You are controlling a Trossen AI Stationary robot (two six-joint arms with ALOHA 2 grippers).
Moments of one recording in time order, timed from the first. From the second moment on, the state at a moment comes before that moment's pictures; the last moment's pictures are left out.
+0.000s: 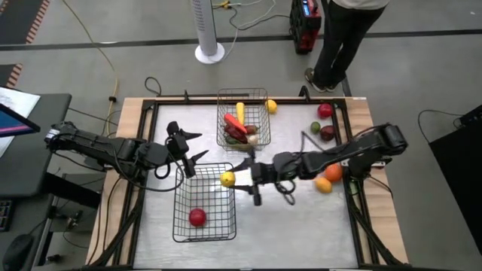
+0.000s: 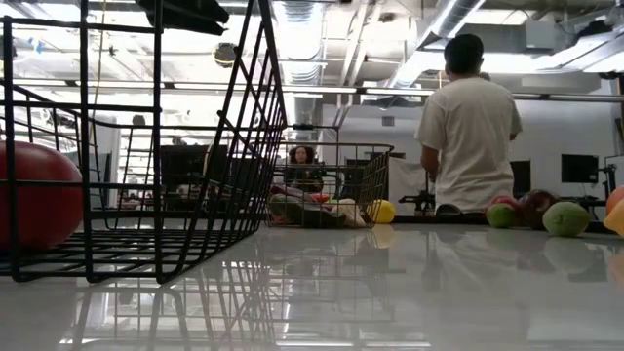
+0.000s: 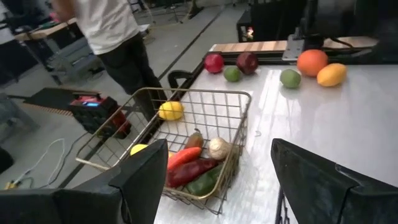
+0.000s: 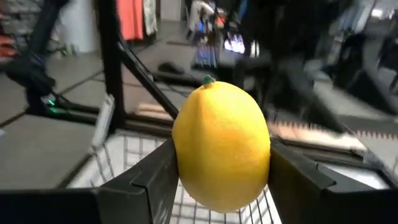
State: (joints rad) left arm -0.24 0.93 0.82 -0.29 -0.71 -0.06; right arm 0.23 1.61 1.11 0.40 0.13 -0.10
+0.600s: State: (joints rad) left arm -0.24 0.93 0.82 -0.27 -0.78 -0.07; right arm 0.19 1.88 1.40 0.00 0.10 -0.03
